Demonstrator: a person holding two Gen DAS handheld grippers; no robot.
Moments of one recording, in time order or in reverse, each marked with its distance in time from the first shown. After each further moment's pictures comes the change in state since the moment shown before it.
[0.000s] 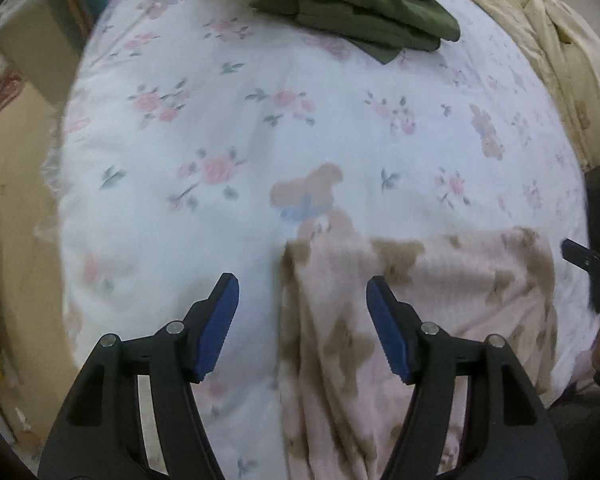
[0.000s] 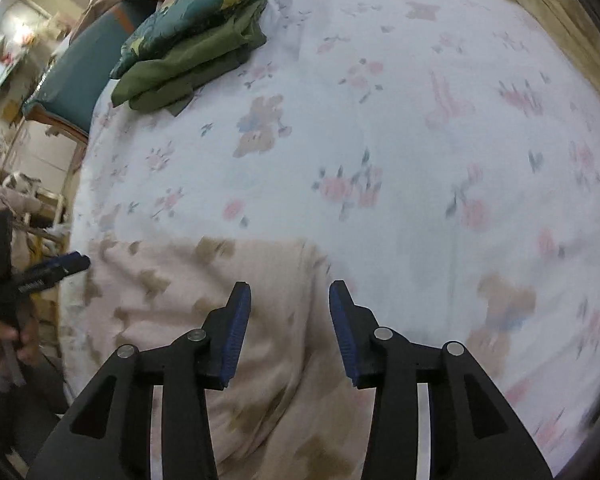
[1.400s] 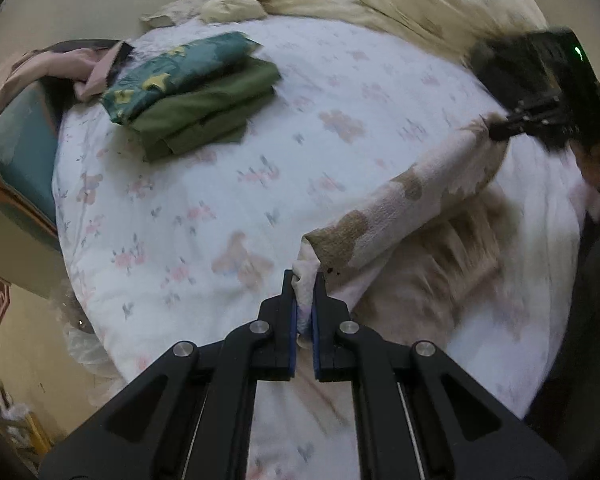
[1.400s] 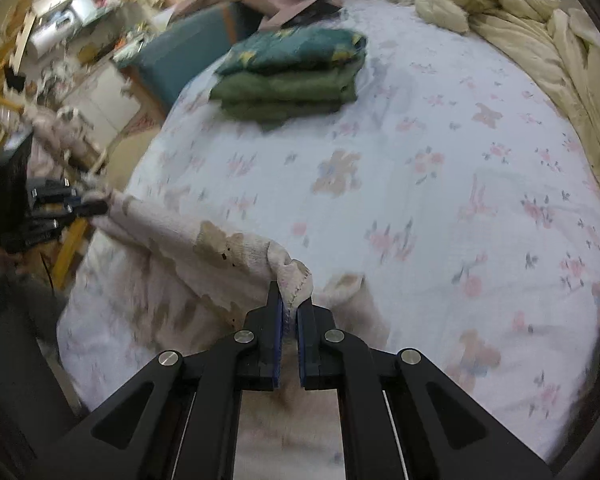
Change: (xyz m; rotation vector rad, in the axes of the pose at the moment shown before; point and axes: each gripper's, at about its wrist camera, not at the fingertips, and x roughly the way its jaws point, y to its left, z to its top) left arm -0.088 -0.060 -0.055 0.641 -0.220 -0.009; right arm -0.056 0.046 -0.043 -0.344 -0.131 0.068
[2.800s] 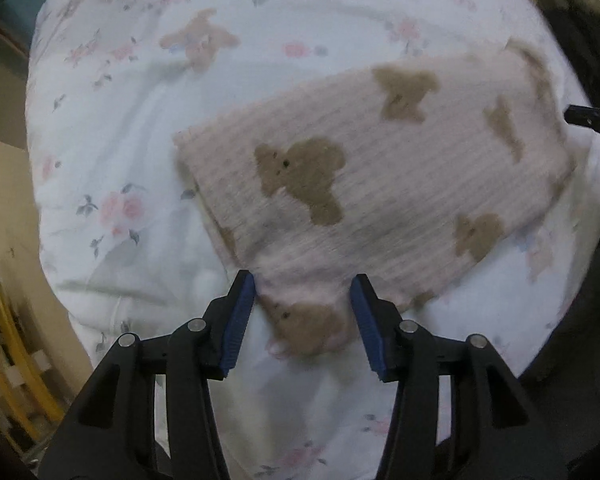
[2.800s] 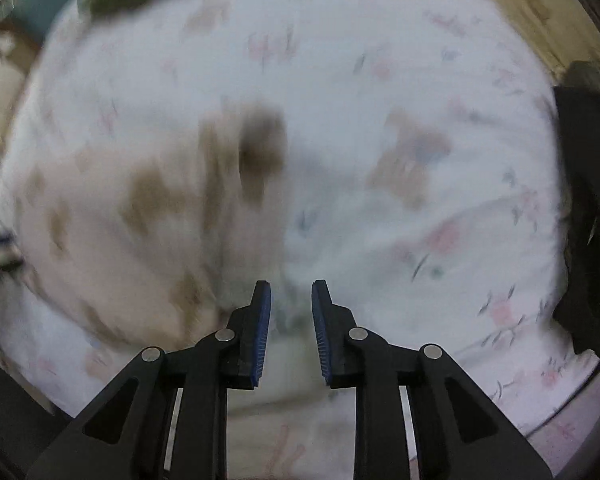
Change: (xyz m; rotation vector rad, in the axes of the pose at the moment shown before) left arm 0.057 -0.034 -0.062 -0.290 0.398 -0.016; right arm 0.021 -0.026 -0.076 0.286 0.284 -0.299
